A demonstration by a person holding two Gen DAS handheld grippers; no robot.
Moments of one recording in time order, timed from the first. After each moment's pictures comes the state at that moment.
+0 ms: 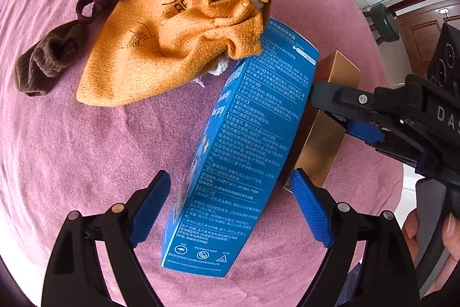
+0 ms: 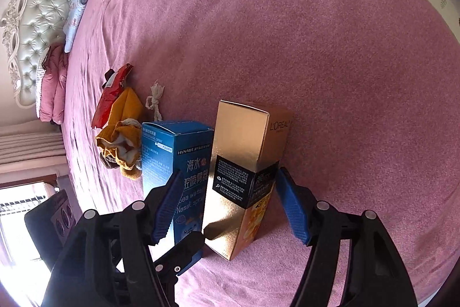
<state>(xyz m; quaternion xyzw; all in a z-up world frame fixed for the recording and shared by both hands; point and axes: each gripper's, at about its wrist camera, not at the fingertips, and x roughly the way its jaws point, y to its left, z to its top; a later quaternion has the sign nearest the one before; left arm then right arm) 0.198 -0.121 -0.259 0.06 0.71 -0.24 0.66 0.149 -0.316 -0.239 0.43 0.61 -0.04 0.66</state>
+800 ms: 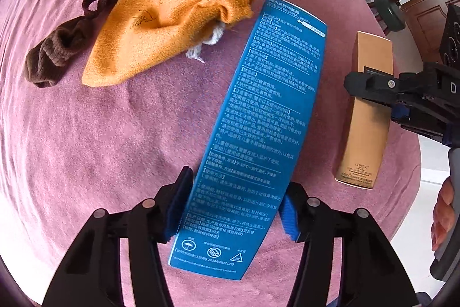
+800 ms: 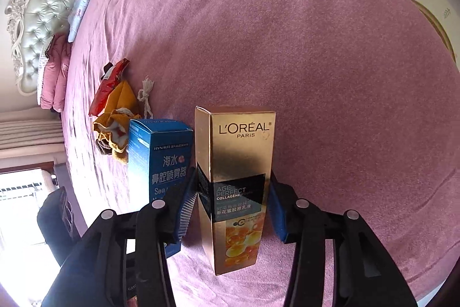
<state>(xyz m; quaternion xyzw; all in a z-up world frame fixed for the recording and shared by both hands) 0.164 -0.105 -0.257 0.10 0.69 -0.23 0.68 0.108 -0.355 -0.225 0.41 0.61 -0.01 0.67</state>
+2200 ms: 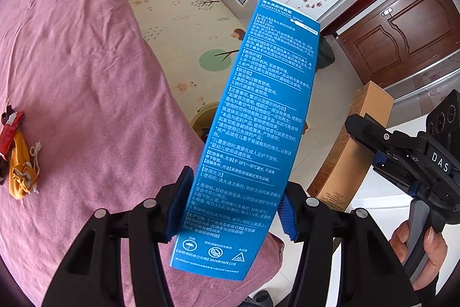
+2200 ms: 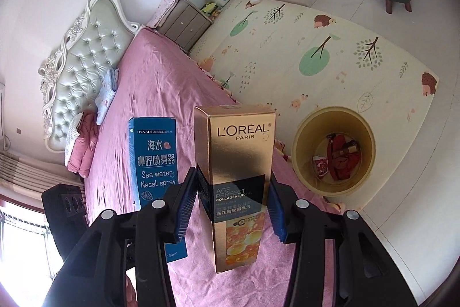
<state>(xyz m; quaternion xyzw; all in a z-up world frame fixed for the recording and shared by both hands) 0.134 -0.390 -0.091 0.02 0.60 -0.35 0.72 0.022 -0.612 -0.060 0.43 0.44 -0.09 0.79</state>
